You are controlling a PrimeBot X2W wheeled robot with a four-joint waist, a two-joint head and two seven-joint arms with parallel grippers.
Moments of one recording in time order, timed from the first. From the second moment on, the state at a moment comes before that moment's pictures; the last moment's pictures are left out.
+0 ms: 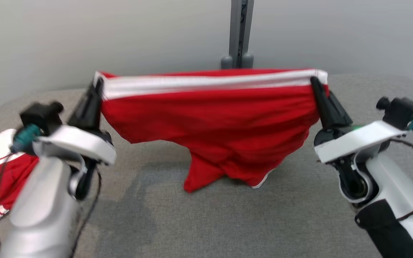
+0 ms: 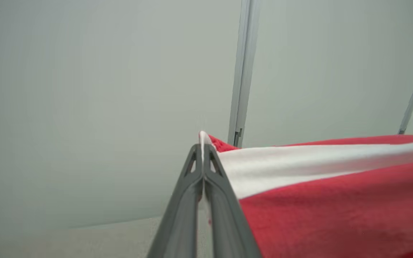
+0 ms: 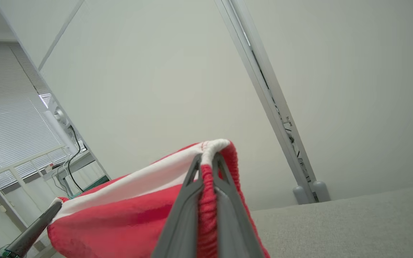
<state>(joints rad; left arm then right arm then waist) -0.54 0.17 -0.22 0.58 -0.43 -0.11 -0.26 -0.56 -0.22 0.45 0.43 0.94 0.13 -0.26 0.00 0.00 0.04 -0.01</state>
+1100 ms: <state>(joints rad) -1.43 0.23 -0.27 0.67 -0.23 -0.02 -0.26 -1.43 -0.31 0.42 0.63 0.59 0.13 -0.26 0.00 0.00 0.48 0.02</state>
